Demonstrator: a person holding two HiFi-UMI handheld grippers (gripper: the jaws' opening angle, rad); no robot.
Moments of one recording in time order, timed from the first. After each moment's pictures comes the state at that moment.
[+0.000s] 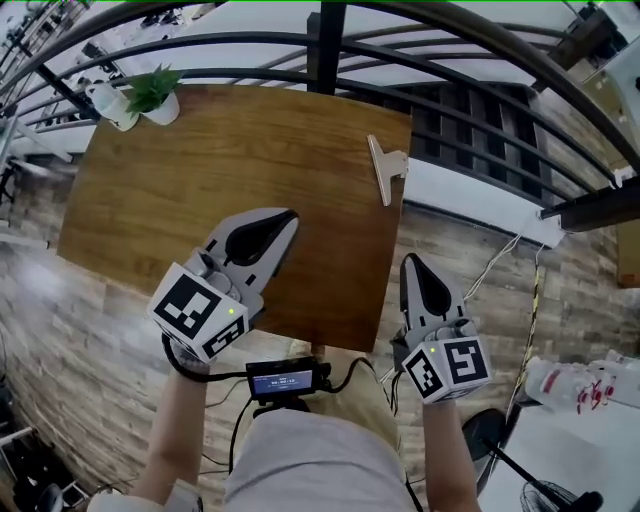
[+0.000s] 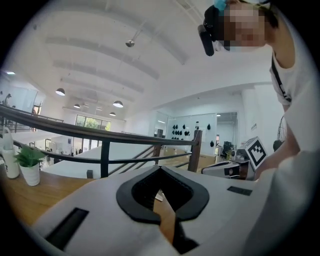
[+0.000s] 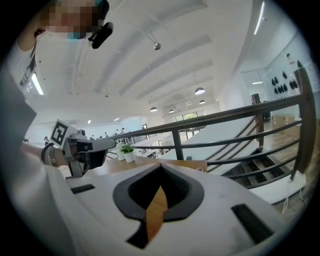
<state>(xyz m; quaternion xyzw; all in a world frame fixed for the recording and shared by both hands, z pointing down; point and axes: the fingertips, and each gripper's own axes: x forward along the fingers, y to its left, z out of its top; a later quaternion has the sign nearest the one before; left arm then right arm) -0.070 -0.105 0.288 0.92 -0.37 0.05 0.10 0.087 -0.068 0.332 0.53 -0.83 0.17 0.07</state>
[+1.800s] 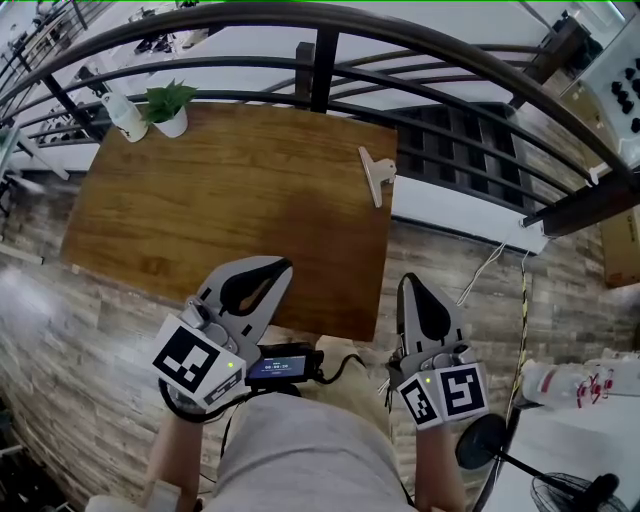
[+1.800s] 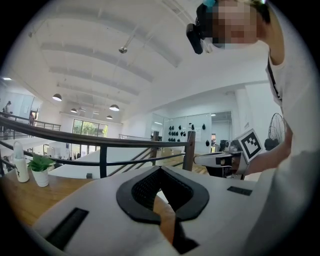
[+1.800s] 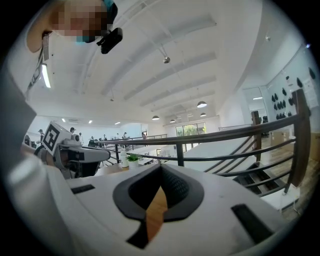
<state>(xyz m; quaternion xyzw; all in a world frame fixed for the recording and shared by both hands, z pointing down) -0.099 0.025 0.238 0.93 -0.36 0.05 0.07 0.052 0.035 0.253 0.55 -0.83 0.10 0.05</state>
